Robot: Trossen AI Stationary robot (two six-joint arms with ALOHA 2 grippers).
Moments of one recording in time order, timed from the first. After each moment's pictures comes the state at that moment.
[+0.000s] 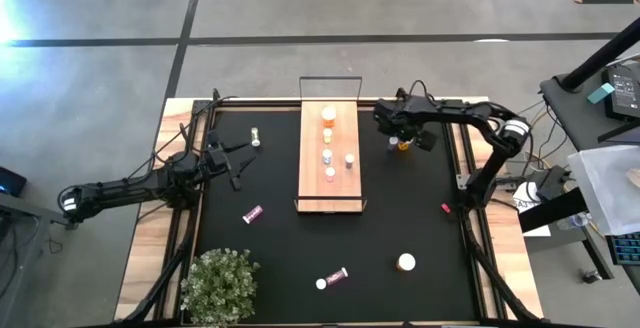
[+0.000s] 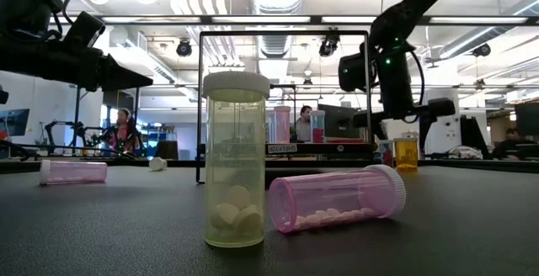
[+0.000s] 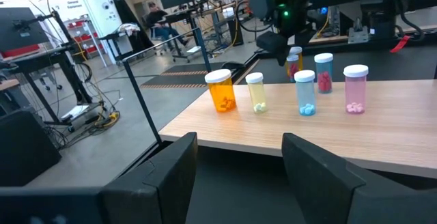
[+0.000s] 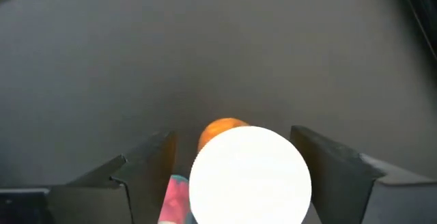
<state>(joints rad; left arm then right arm) 0.26 0.20 0.01 0.08 -0.27 0.22 -0.63 1.71 1.06 -0.92 0.30 1.41</state>
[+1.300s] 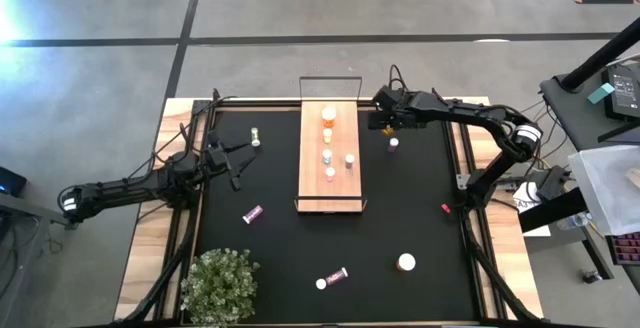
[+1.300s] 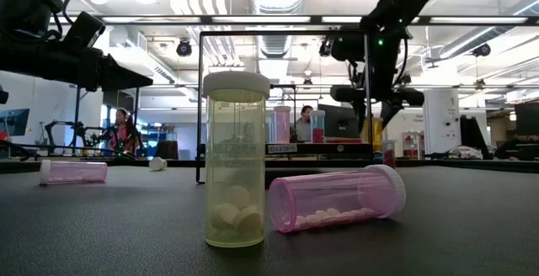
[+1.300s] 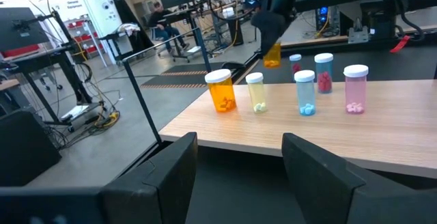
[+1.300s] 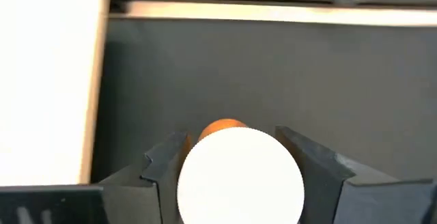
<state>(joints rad) 0.26 0.20 0.01 0.08 -0.27 0.22 -0.62 1.62 1.11 -0.71 0.28 0.85</state>
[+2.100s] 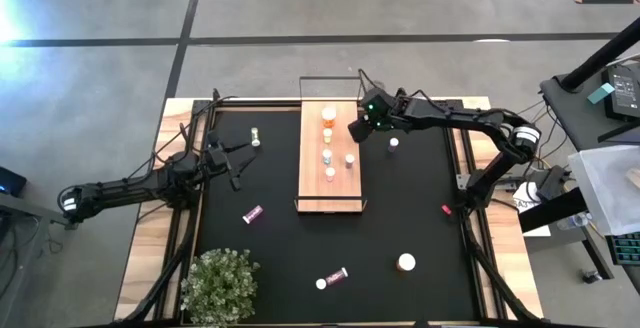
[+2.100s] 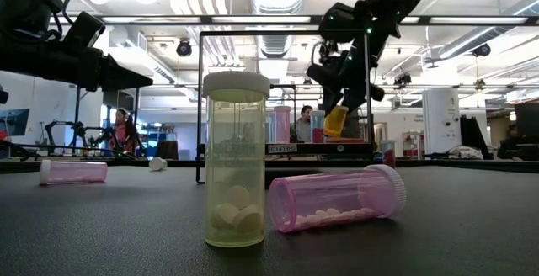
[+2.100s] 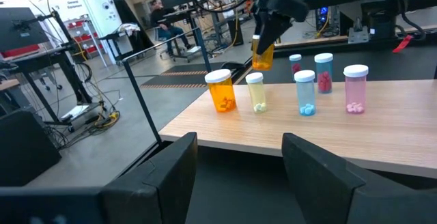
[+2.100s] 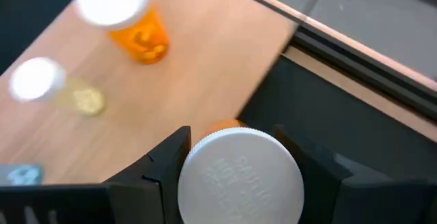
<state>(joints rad) 0.26 0.20 0.01 0.08 -0.27 0.22 -0.51 1.62 1.13 -0.44 0.17 0.40</state>
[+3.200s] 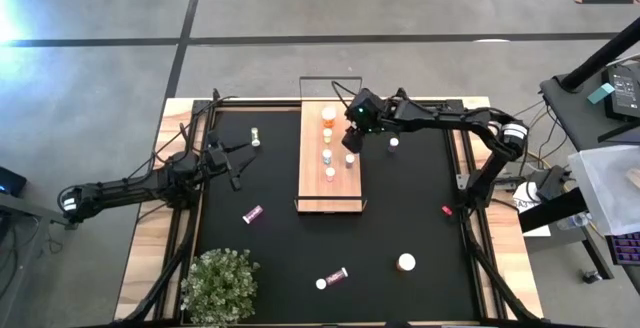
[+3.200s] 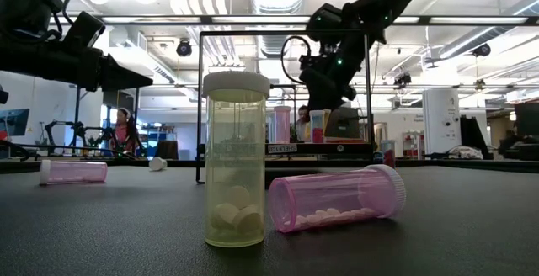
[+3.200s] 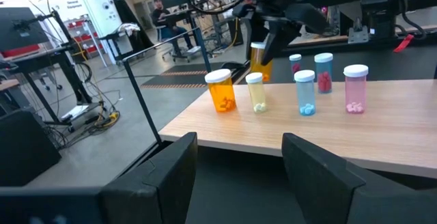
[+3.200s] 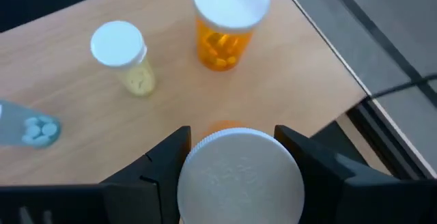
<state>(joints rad) 0.26 0.20 0.01 0.08 -0.27 0.22 -0.46 1.71 1.19 -0.37 0.10 0.01</state>
